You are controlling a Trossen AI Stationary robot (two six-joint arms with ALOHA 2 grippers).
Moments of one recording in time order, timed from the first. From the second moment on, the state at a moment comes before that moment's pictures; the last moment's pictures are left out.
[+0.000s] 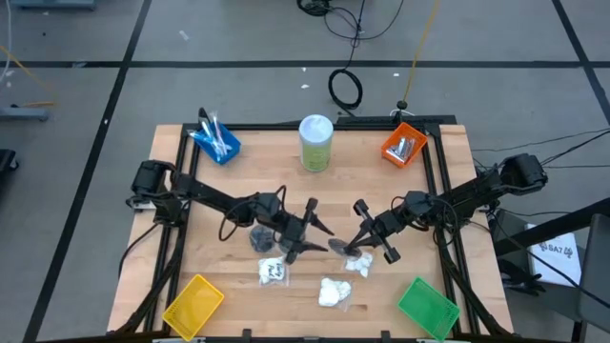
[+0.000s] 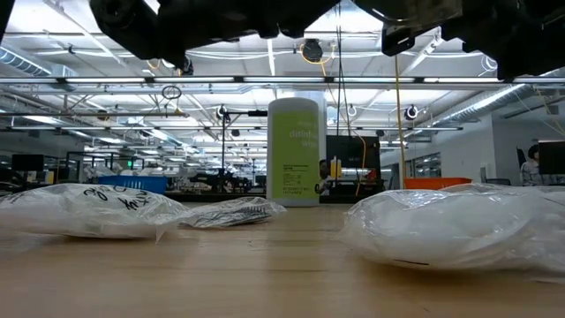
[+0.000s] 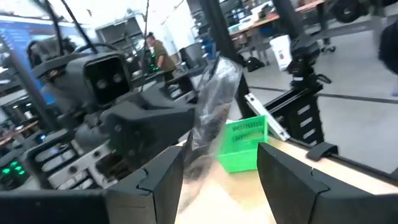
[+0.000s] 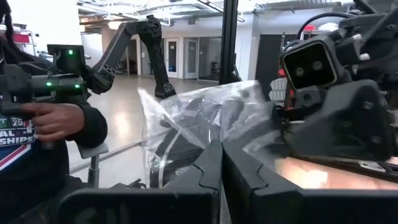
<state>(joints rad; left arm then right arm) -0.14 1.80 0.91 0.95 0.30 0.40 0.20 1.31 0.35 1.12 -0.34 0.02</state>
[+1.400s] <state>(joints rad) -0.14 1.80 0.94 0.94 0.26 0.38 0.19 1.31 0.35 1.12 -0.31 0.02</state>
